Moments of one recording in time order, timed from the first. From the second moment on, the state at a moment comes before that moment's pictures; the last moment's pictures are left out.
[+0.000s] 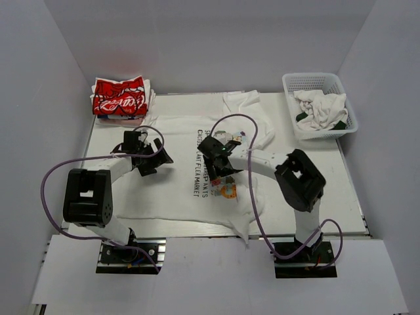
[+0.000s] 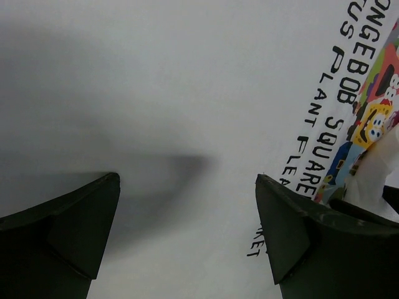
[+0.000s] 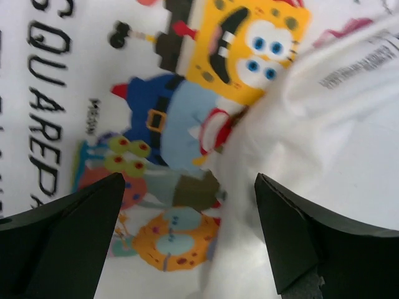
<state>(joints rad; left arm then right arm) -0.07 1.57 0.81 -0.19 0.31 -0.52 0.88 1.97 1.41 -0.71 0.40 0.49</state>
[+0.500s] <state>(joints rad) -0.07 1.63 0.85 -0.16 0.38 -0.47 0.53 1.53 1.04 -0.47 0.19 0.52</state>
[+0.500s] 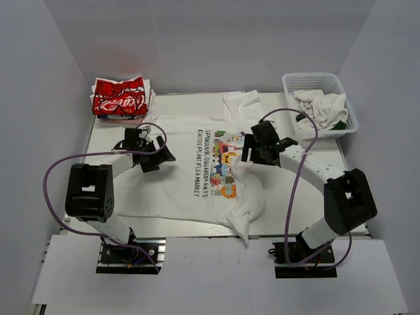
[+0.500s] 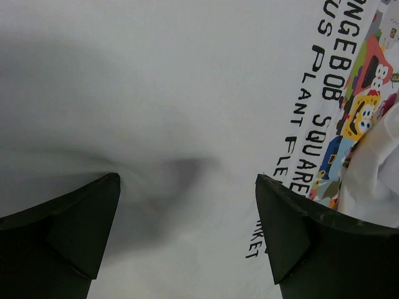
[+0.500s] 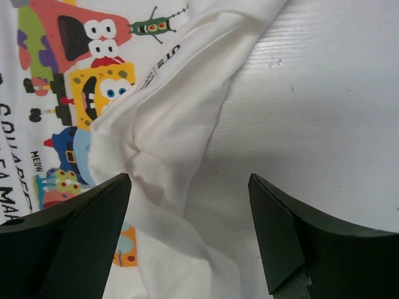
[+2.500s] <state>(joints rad) -0.06 1.67 0.90 -0.15 0.21 -0.50 0.18 1.44 0.84 -0.33 -0.16 0.34</state>
